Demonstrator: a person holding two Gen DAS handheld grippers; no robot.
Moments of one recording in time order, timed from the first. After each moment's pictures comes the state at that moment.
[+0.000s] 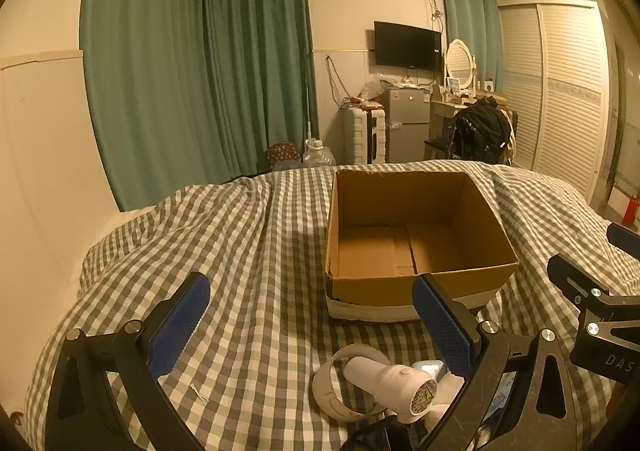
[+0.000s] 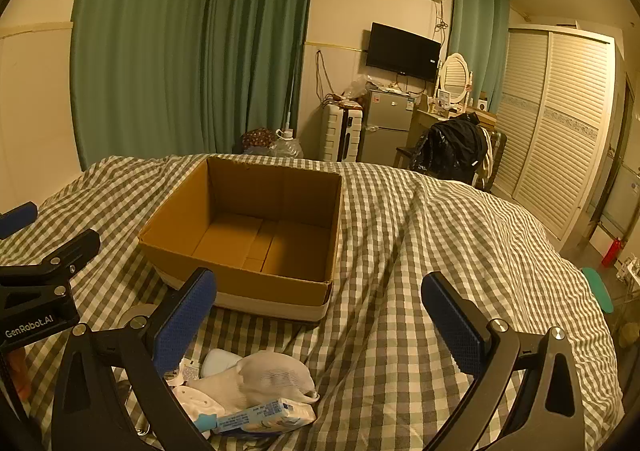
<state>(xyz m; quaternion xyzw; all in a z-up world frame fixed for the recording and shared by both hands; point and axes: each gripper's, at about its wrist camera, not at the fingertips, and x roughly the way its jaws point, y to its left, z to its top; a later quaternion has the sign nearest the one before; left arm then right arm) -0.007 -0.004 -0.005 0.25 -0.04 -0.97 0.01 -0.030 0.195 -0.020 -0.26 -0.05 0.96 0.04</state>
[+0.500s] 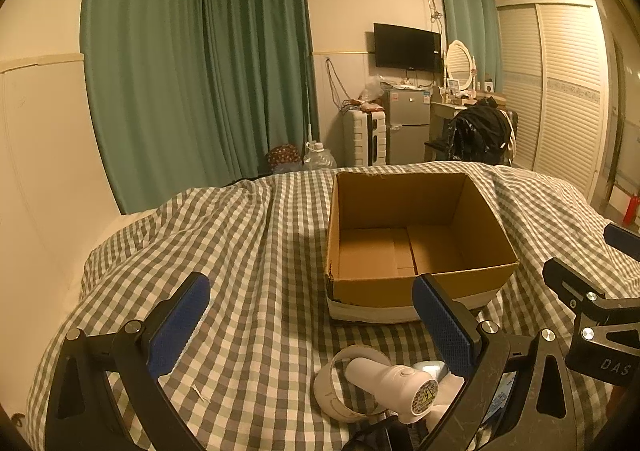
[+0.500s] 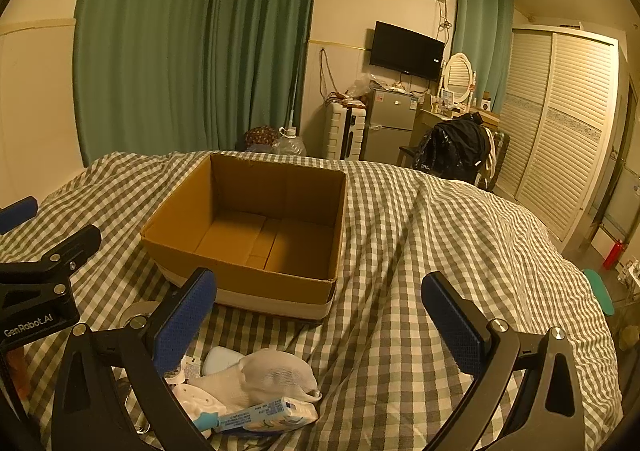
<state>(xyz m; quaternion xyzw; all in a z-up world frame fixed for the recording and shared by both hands) -0.004 -0.003 -0.005 0.25 -0.04 -0.97 0.01 -0.032 0.192 -0.023 -0.26 -0.05 0.96 0.03</state>
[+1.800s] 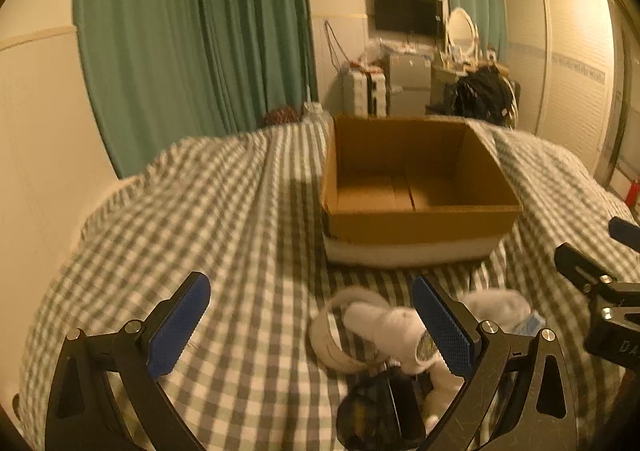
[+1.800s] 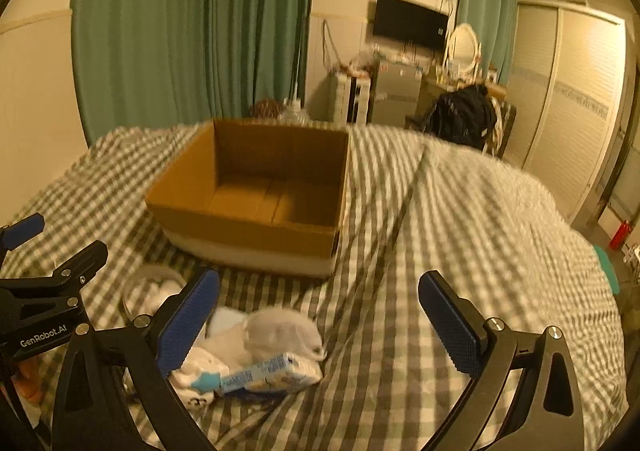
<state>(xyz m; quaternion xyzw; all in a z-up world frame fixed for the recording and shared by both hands) 0.003 0.000 -0.040 0.33 -0.05 -0.94 0.00 -0.024 0.196 -0.047 -0.33 -0.03 0.94 0.02</state>
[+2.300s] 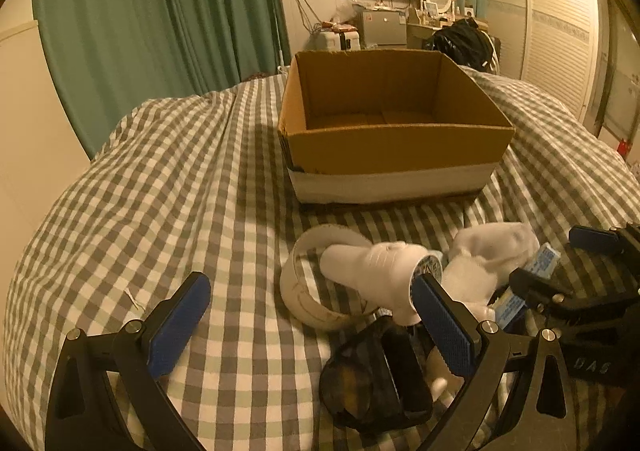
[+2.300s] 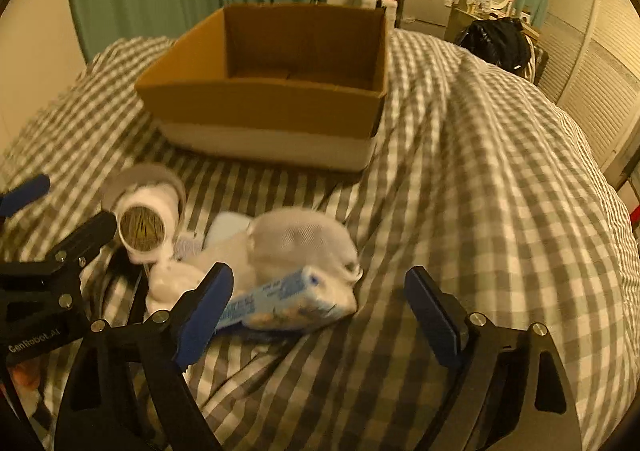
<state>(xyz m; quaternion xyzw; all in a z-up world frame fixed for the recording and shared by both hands) 0.005 0.016 -0.083 0.38 -0.08 -0.92 -0.03 -0.035 0.192 -0.116 -0.45 -0.03 0.89 -0.01</state>
